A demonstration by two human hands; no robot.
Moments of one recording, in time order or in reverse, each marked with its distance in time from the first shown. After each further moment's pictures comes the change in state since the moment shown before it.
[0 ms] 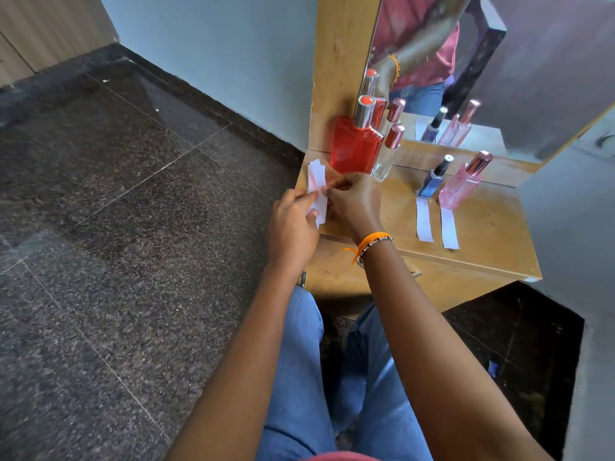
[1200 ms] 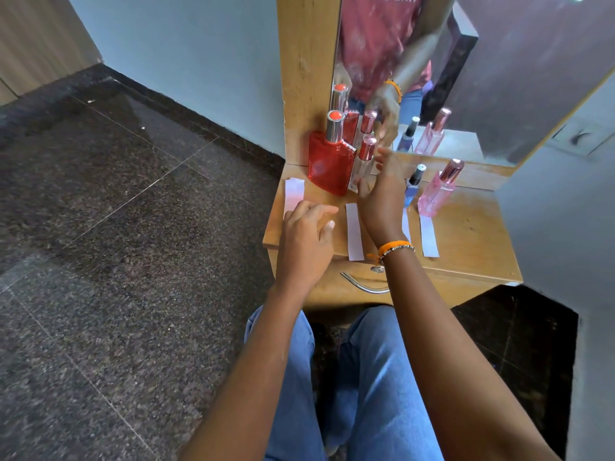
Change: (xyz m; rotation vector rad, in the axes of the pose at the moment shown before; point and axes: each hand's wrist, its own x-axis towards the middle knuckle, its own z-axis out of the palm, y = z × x) left_hand -0.005 0.041 0.016 -0.133 -0.021 0.087; right_hand 0.031 0.020 -0.055 -0.109 0.273 -0.360
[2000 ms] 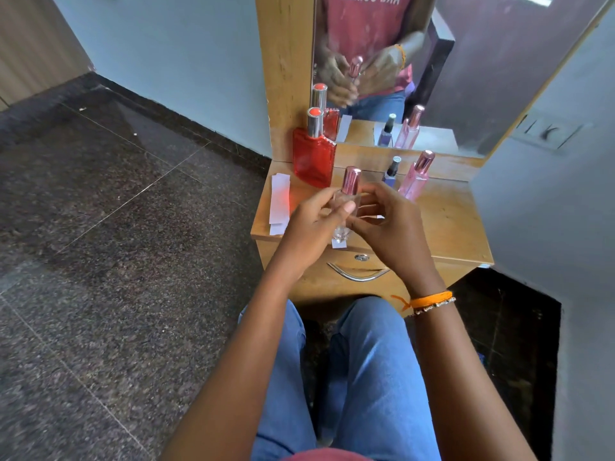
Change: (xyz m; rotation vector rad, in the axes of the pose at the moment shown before) left_hand -0.007 0.035 -0.005 -0.494 -0.307 -0.029; right_hand -0.066 -0.028 -0.085 0.176 -0.272 -0.072
